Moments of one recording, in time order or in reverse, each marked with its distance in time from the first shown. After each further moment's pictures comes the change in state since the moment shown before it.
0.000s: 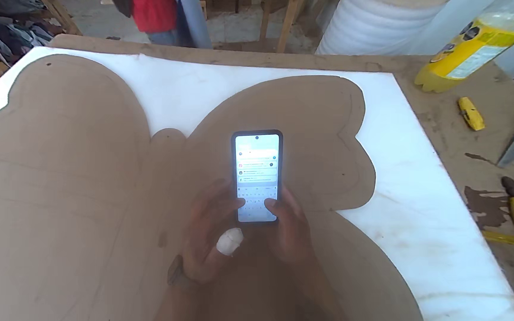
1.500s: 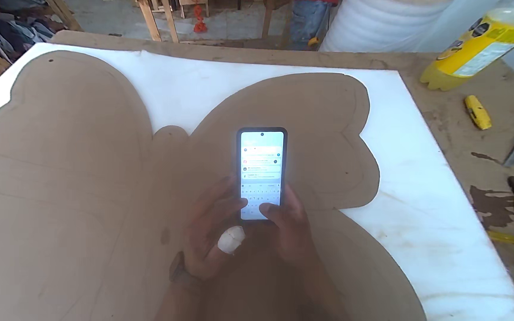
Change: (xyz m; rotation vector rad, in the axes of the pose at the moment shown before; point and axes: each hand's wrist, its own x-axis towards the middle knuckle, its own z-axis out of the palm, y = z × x) left_hand -0.001 -0.001 -0.002 -0.041 0.003 0.023; right_hand -0.002 0.000 0.002 -0.005 -0.003 0.009
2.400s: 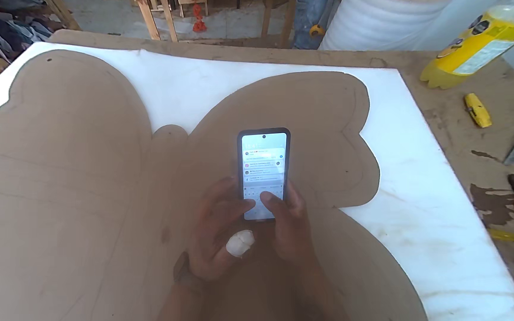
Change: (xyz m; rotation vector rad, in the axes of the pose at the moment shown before) left_hand 0.000 0.003 0.009 0.016 0.004 -0.003; right_hand 0.001 0.001 0.007 -0.030 0.113 -0.020
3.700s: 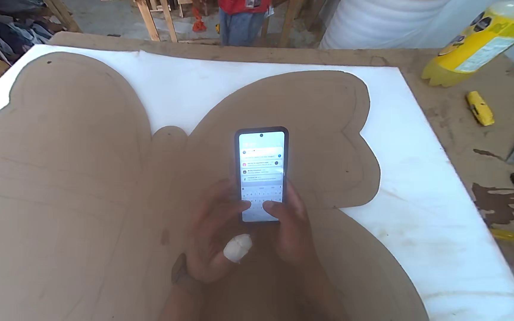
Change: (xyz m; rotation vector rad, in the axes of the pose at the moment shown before) left_hand 0.001 0.002 -0.003 0.011 0.006 -0.010; right_hand 0.001 0.000 -0.005 0.061 -0.074 -0.012
